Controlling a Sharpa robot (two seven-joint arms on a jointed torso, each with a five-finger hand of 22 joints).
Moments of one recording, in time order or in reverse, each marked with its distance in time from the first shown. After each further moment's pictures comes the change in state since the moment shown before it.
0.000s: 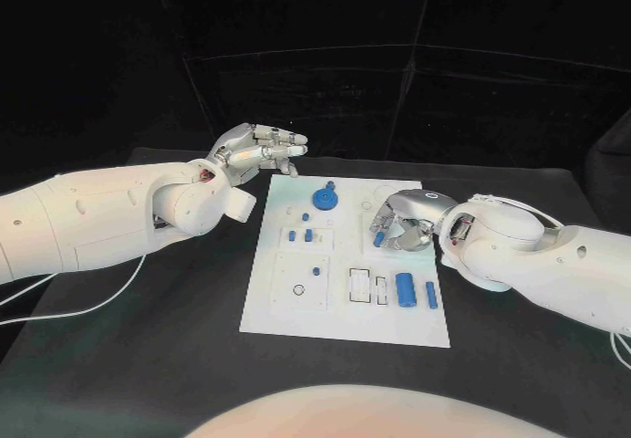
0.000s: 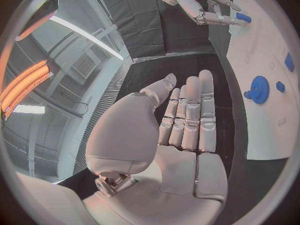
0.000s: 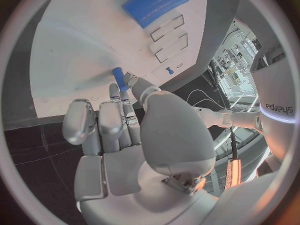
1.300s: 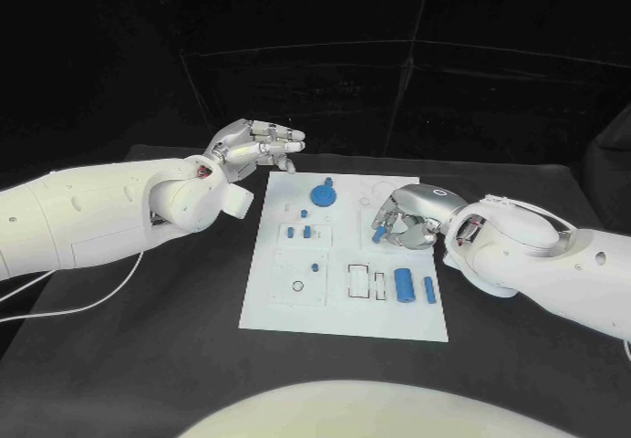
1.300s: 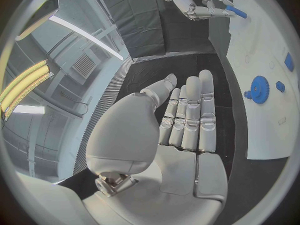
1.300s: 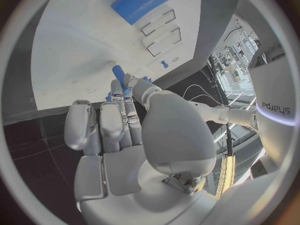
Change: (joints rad) left arm 0.000 -0.002 0.000 -0.004 0.000 0.002 -0.002; left_hand 0.005 0.005 -0.003 -0.003 0.000 0.000 0.000 0.000 0.000 0.000 0.000 0.000 0.000 0.000 0.000 0.000 -0.003 0.000 0.000 0.000 0.000 -0.001; right arm -0.004 -0.064 0.001 0.095 0.003 -0.098 -0.013; right_hand -0.010 0.041 0.100 0.003 -0.038 0.139 -0.011 0.043 0.016 0.138 -0.025 -0.028 0.007 -0.004 -0.018 0.025 0.029 0.000 0.032 -0.017 0.026 0.051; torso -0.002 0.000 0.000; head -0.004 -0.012
